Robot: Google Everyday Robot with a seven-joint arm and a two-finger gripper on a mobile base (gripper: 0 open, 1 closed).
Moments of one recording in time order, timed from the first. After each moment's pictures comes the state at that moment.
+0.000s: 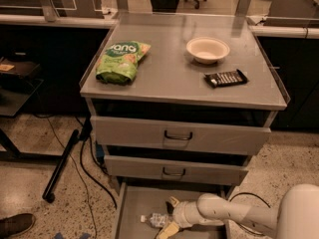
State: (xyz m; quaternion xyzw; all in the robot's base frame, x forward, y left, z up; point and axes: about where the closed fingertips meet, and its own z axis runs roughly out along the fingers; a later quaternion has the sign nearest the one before) arm 0.469 -0.029 0.231 -0.51 0.77 0.28 0.28
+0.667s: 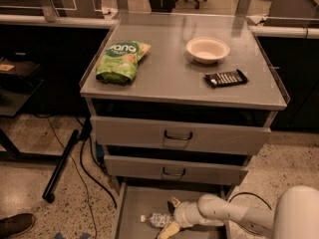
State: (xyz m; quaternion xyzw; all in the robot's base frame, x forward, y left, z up) arm 0.475 -0.034 0.215 -0.50 0.77 0.27 0.28
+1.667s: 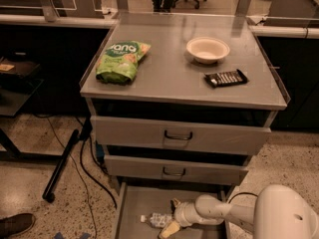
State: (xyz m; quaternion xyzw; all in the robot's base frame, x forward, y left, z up) arm 0.496 -0.046 0.151 -0.50 0.79 0.26 0.26
